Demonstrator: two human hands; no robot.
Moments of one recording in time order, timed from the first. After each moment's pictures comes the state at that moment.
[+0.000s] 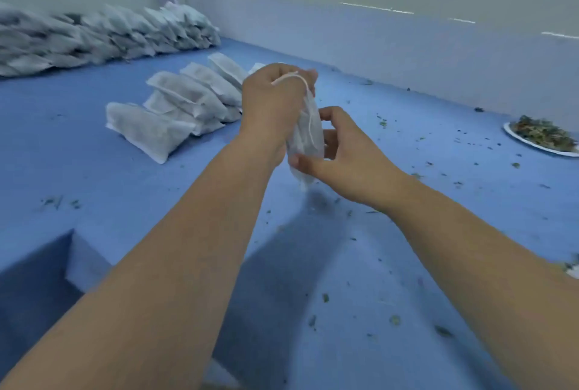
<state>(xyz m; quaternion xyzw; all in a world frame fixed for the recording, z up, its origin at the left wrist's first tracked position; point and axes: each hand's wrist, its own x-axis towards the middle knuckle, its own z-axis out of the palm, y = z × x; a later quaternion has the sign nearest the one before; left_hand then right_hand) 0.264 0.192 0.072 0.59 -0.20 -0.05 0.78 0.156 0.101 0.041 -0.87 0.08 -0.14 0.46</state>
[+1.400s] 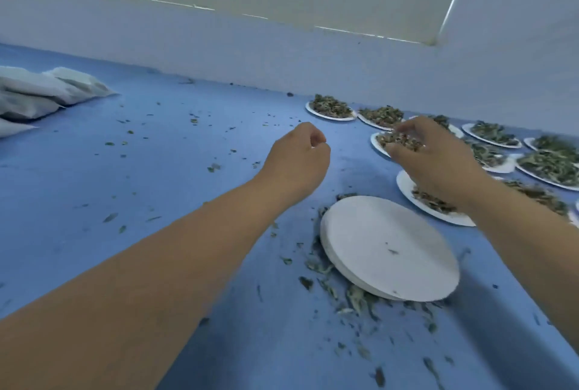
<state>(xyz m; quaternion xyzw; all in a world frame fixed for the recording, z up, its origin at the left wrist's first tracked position) 0.055 0.003 0.039 0.69 -0.50 -0.20 0.49 -0.143 -0.113 0.058 -0.82 0.47 -0.28 0.14</state>
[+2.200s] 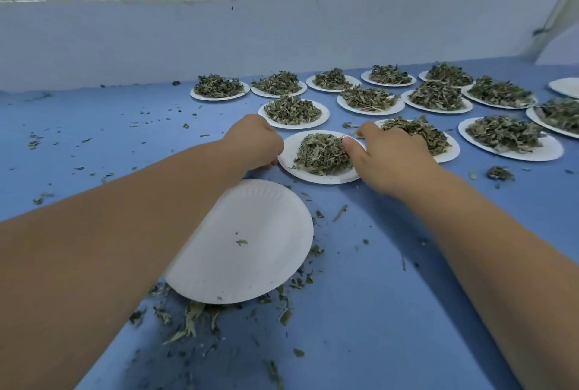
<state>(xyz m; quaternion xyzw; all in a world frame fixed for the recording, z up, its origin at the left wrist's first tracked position) -0.060 -0.124 0.028 0.75 -0.50 -0.28 0.33 -0.275 -0.151 0.010 -0.79 0.61 -0.11 0.01</state>
